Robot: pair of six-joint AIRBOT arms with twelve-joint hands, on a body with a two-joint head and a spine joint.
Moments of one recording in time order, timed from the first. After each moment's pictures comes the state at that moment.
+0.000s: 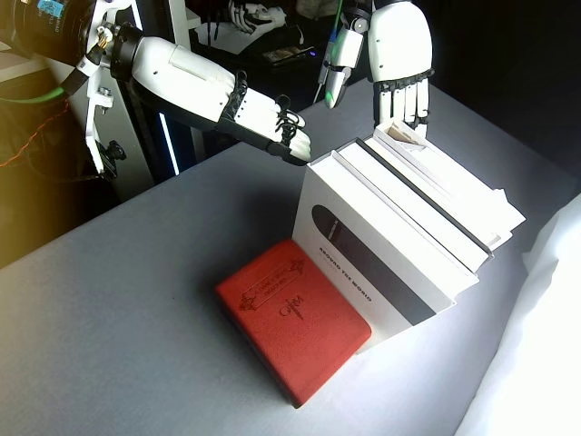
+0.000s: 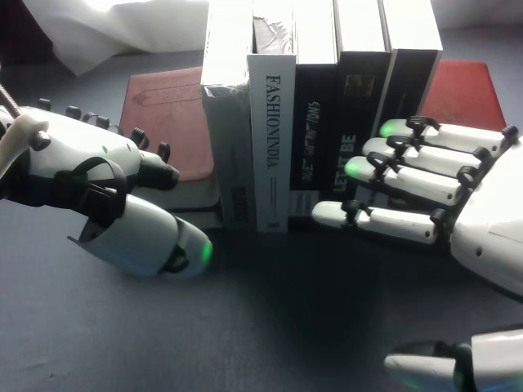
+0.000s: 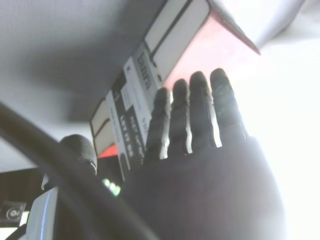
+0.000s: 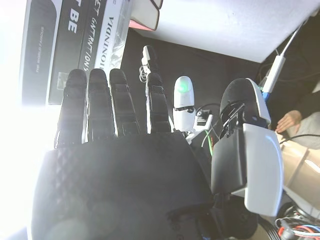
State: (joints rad) left arm -0.33 -0.71 0.52 0.60 0.95 0.28; right arm -0.16 -0.56 0.32 0.61 0.47 -1.91
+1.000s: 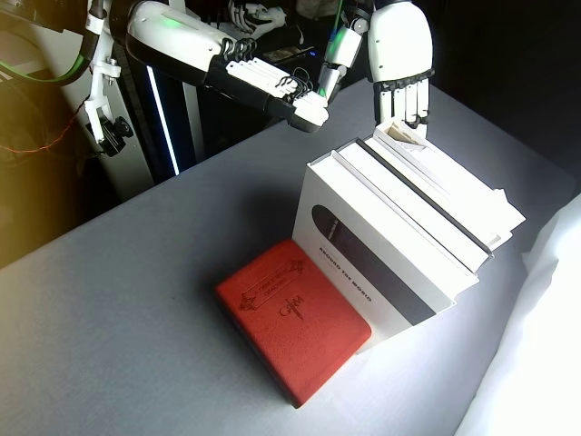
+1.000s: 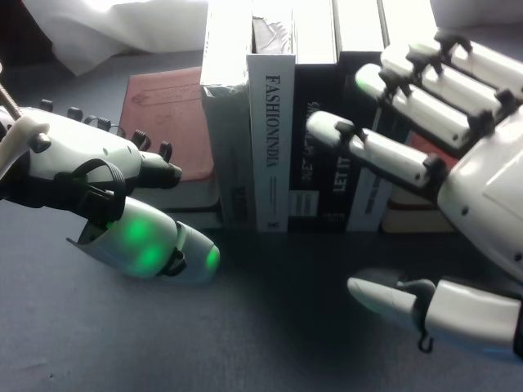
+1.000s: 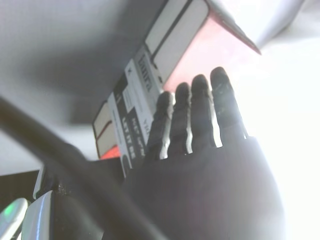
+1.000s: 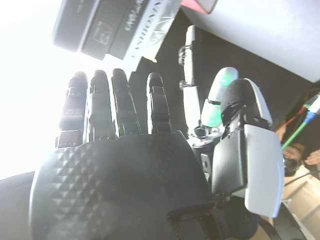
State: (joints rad) left arm -0.33 -0.71 0.53 0.59 0.95 0.31; right arm -0.18 -0.70 0.20 0.79 1.00 -2.31
